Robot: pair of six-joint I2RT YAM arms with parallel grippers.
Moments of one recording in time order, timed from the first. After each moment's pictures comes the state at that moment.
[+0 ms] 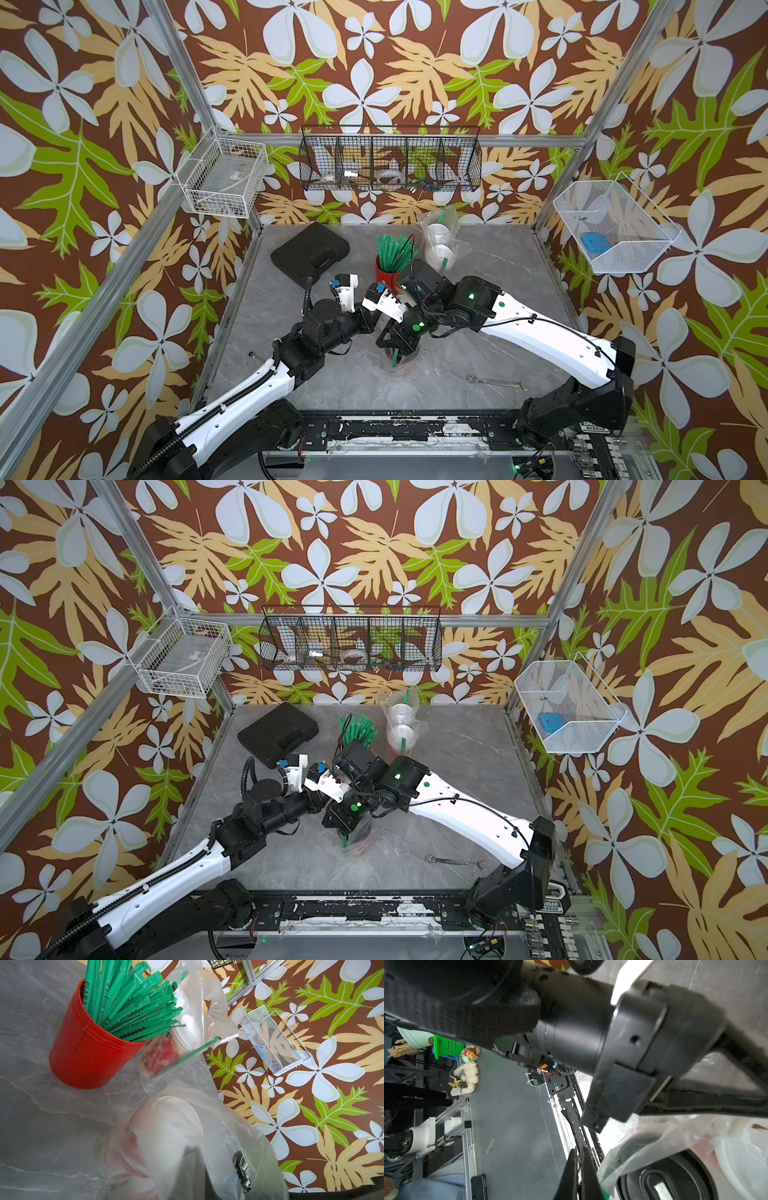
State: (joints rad) left arm -0.67 0.92 0.57 0.12 0.14 -0.85; right arm 1.01 1.55 1.58 -0.97 -0.48 0.13
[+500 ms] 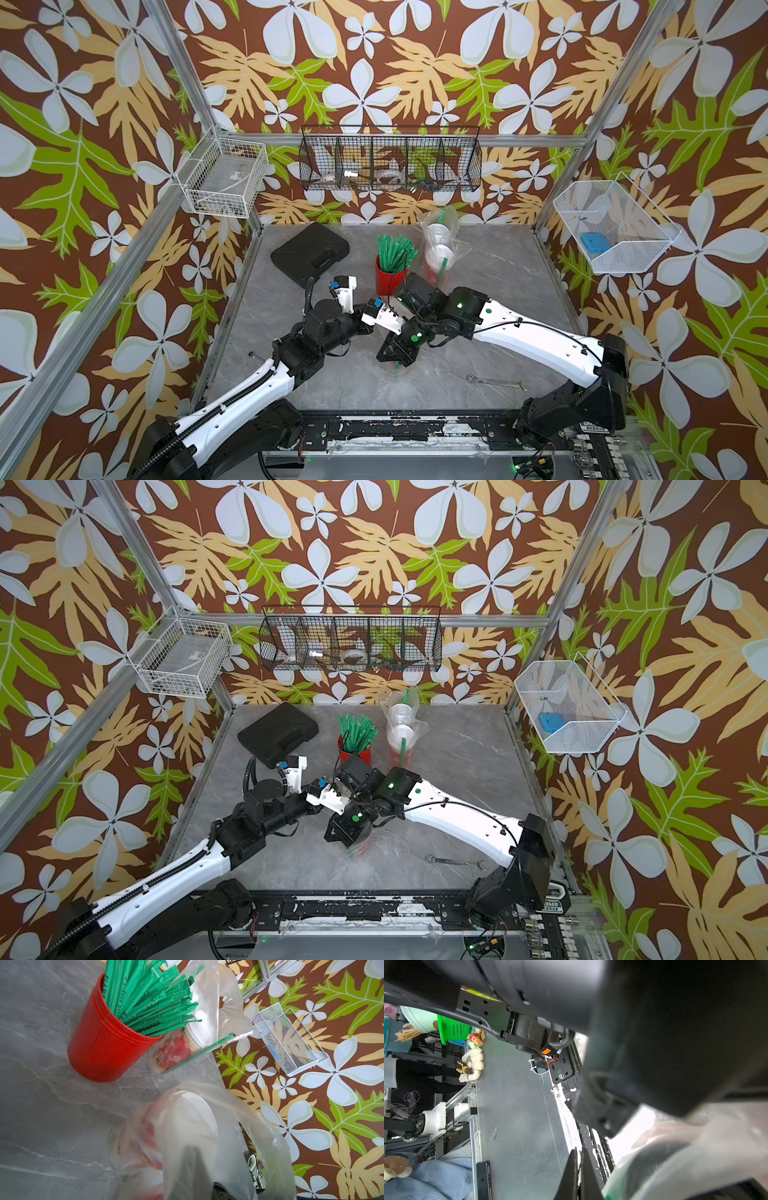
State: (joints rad) left arm -0.67 0.92 0.57 0.06 0.13 -0.85; right arm 1.01 1.55 1.42 -0.87 -0.57 0.11
